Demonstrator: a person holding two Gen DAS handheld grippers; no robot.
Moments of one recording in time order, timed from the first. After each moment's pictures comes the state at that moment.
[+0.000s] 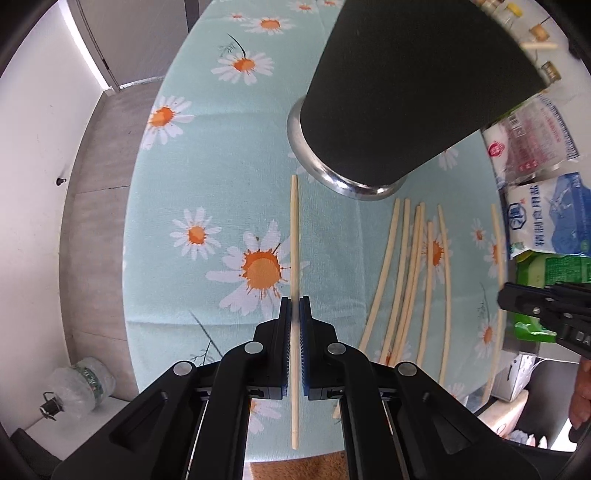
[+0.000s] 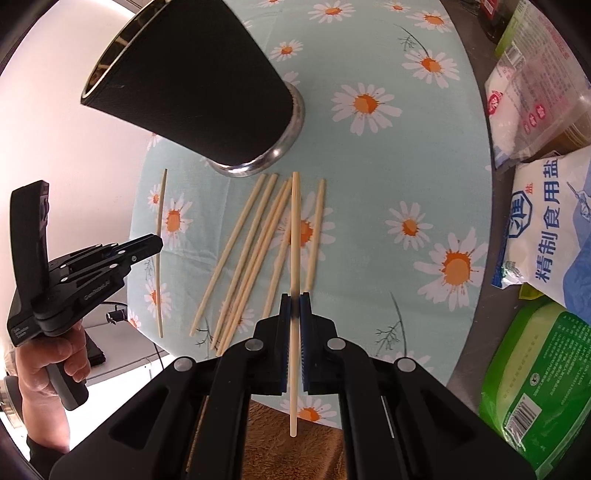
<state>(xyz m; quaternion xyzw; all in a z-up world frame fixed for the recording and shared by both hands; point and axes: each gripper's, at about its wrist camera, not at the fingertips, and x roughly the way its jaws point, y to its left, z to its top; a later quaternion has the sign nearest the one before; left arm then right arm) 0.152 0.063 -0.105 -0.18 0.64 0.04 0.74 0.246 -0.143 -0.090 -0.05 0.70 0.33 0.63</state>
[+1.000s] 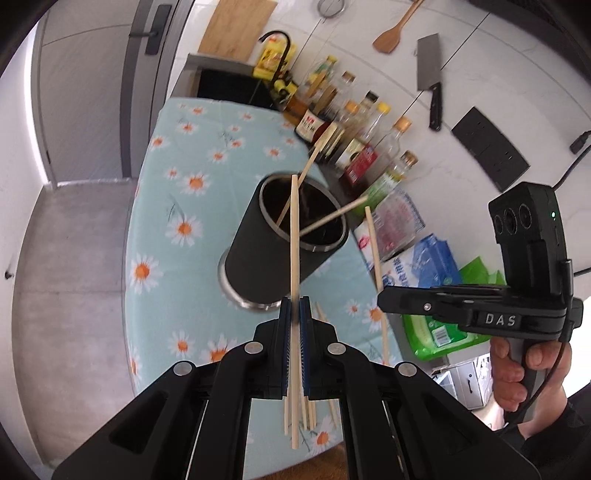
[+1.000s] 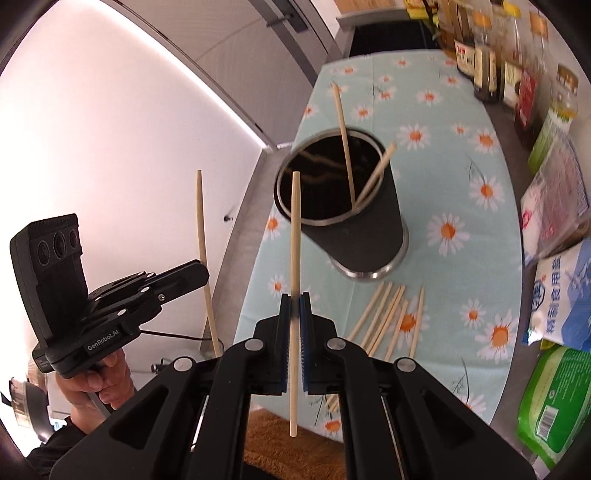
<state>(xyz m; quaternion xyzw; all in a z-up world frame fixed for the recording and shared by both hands) 0.138 0.087 0.043 -0.20 0.45 -0.11 0.87 0.236 -0.112 0.038 0.06 0.57 0.40 0.72</state>
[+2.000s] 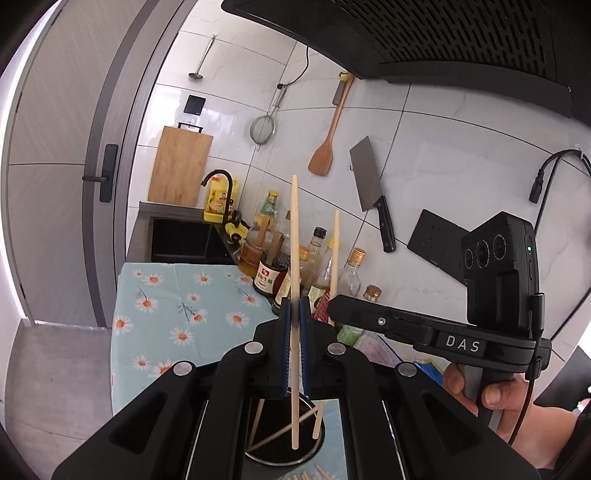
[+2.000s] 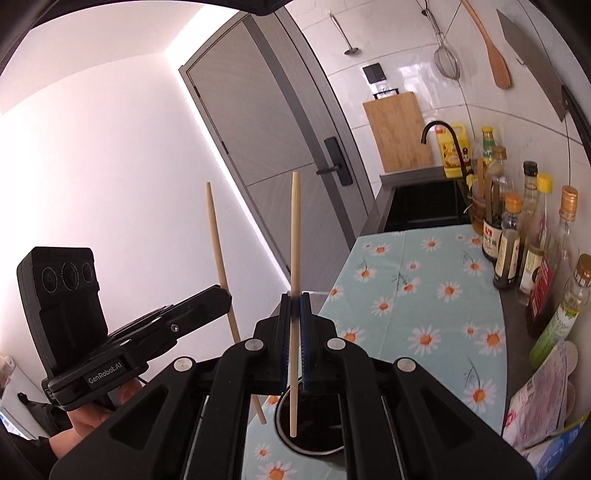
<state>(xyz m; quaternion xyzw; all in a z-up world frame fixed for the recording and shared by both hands) 0.209 0.085 0.111 -0.13 0.19 -0.15 0.96 0.316 -0.114 0.122 0.11 0.29 0.46 0.83</state>
